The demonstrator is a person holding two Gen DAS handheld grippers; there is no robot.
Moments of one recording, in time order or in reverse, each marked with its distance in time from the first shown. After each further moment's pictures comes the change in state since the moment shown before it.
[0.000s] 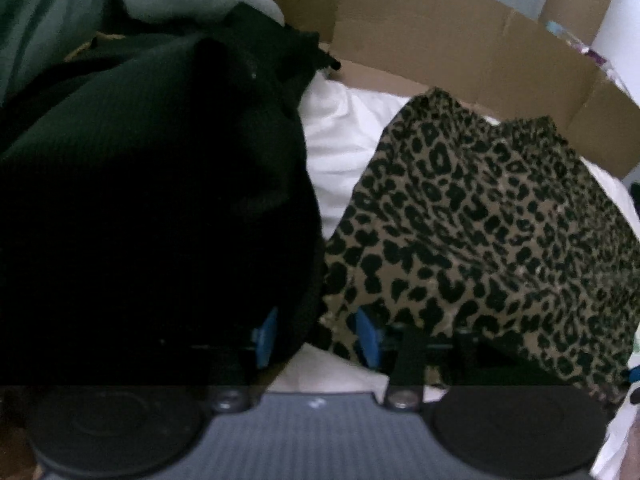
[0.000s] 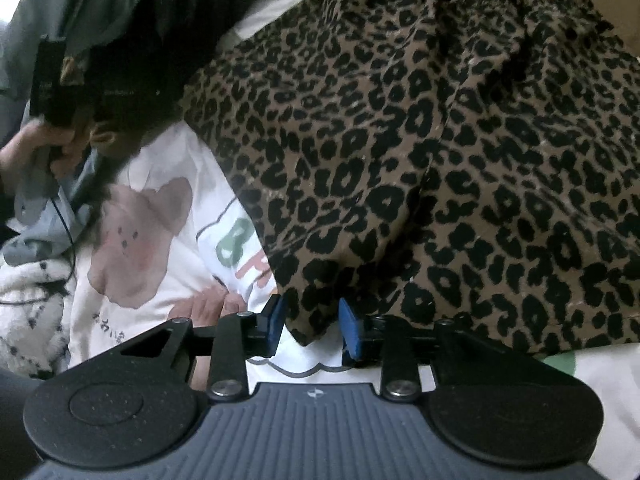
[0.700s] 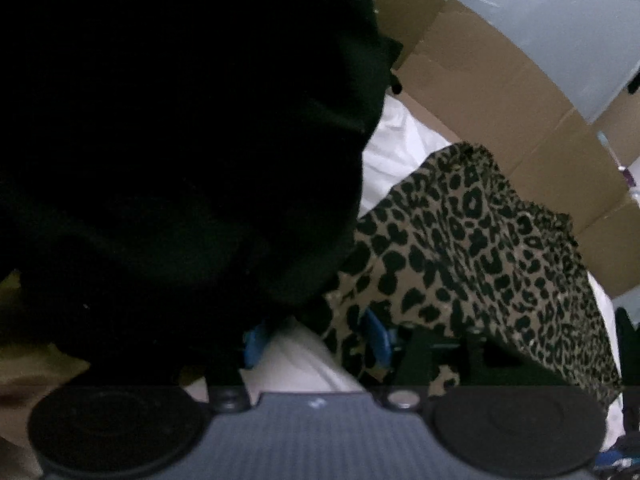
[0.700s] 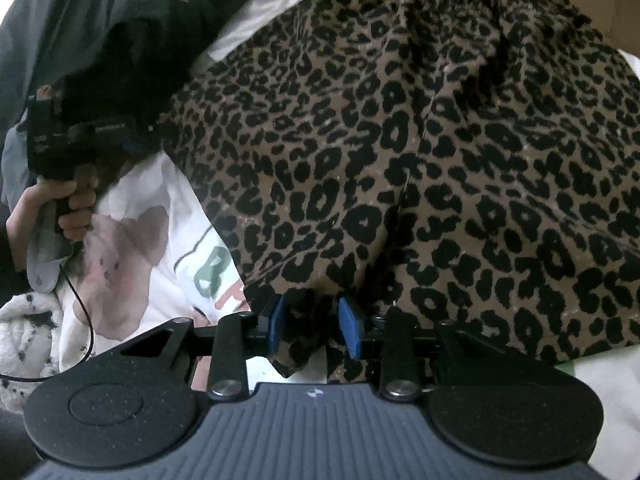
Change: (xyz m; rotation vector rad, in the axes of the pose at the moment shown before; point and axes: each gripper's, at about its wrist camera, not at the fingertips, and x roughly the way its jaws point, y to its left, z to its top) left arm 0.042 0.025 -0.044 -0.404 -0.100 -0.100; right arm 0.020 -0.008 0.001 0.044 -0.036 -0.035
